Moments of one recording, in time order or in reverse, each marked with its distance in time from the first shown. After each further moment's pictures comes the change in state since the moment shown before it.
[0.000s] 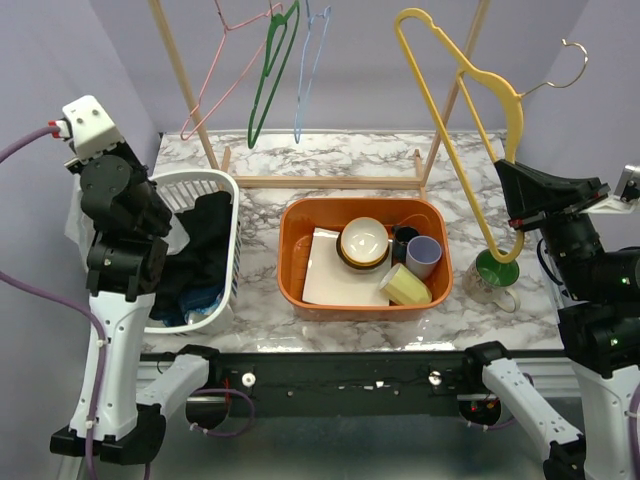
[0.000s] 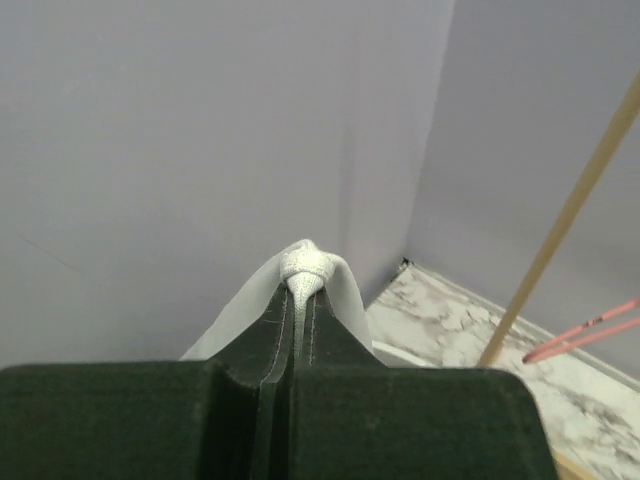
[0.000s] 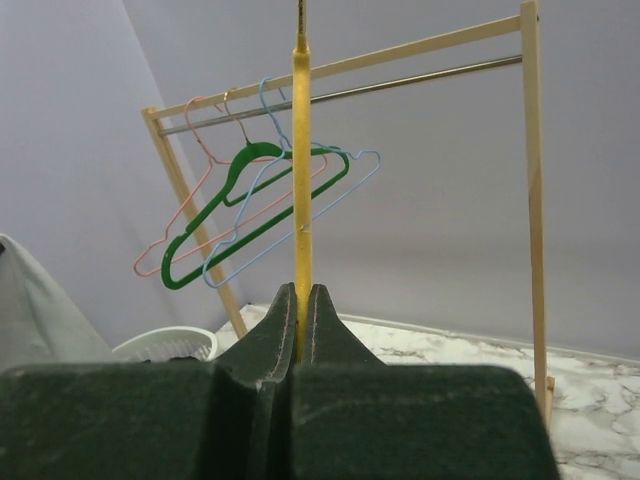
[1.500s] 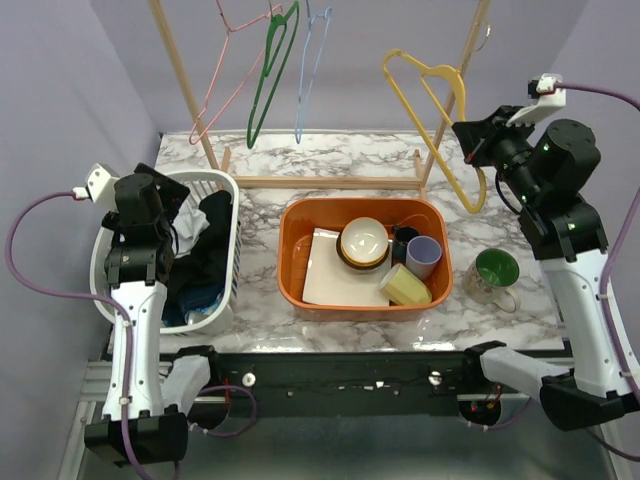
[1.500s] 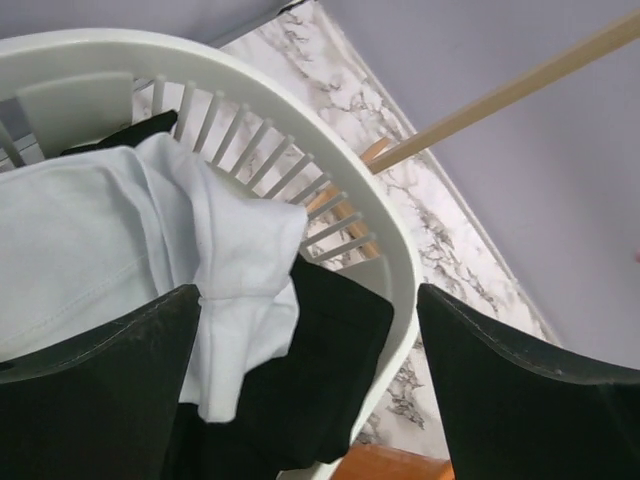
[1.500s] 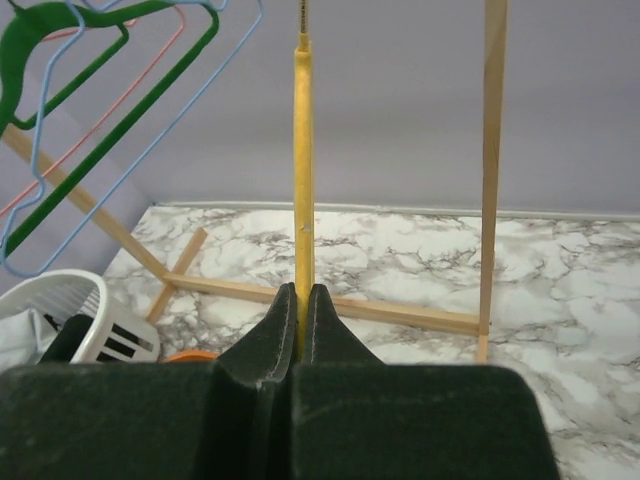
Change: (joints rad) left arm 0.261 -0.039 -0.391 -0.322 0.528 -0.924; right arm 0.025 0.446 0.251 -0.232 0.107 -0.061
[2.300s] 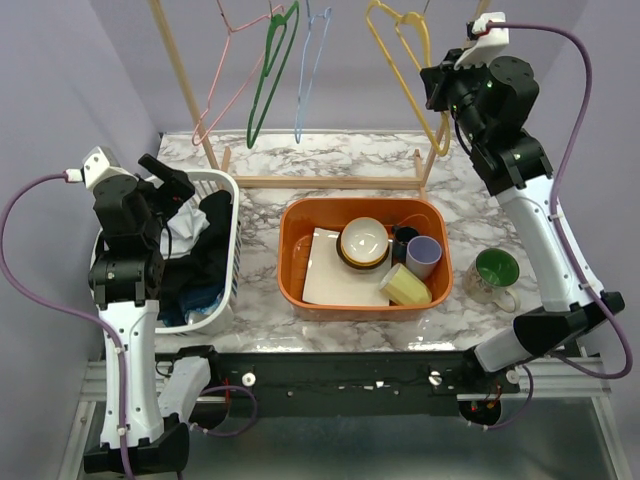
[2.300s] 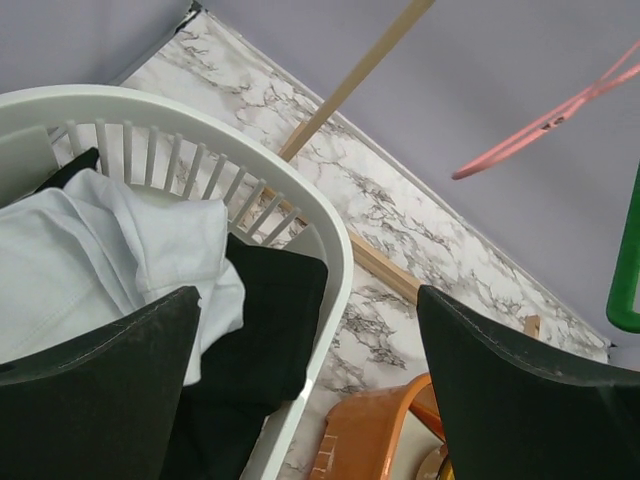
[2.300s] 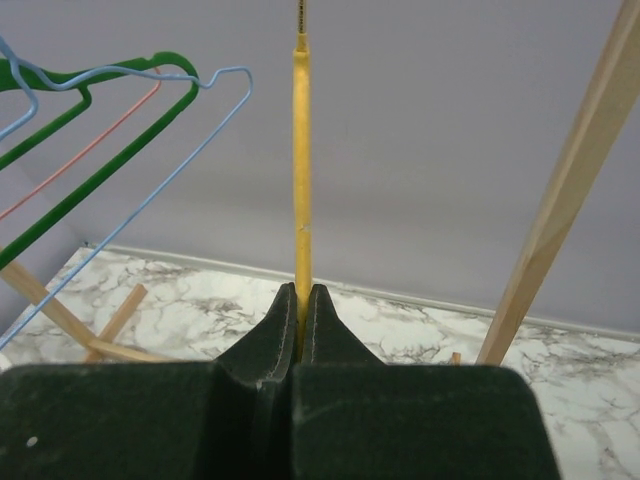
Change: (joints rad) left arm -0.008 -0.066 0.142 -0.055 0.197 0.177; right arm 0.135 0.419 0.375 0.094 0.182 -0.198
